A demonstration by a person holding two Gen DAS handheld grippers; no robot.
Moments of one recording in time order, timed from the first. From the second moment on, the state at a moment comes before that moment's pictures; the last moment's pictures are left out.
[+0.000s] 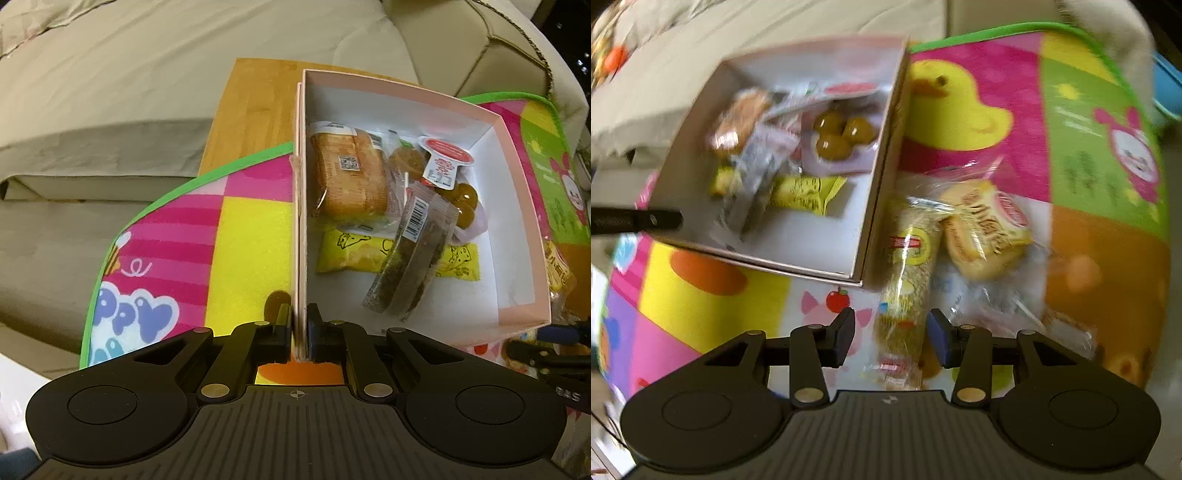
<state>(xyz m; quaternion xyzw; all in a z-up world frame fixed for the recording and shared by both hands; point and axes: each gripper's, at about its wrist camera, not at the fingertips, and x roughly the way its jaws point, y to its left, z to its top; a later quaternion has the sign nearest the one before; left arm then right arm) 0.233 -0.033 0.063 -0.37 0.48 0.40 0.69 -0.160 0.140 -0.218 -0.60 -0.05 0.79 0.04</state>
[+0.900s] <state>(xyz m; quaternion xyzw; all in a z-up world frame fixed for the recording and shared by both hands) 0.237 -0.029 0.059 -0.31 0.52 0.31 0.74 -0.122 0.129 -0.159 -0.59 0.03 0.80 0.14</state>
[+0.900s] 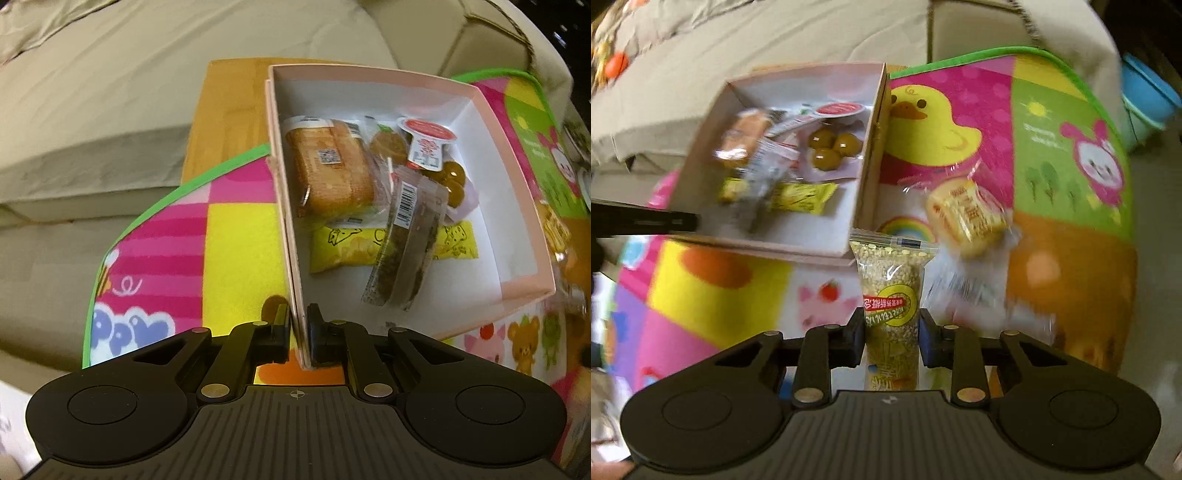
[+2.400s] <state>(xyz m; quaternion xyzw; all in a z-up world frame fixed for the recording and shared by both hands) 0.234 -0.015 0.053 -0.28 0.52 0.24 0.77 -0.079 0.107 -0.100 -0.58 0.04 0.77 0.27</state>
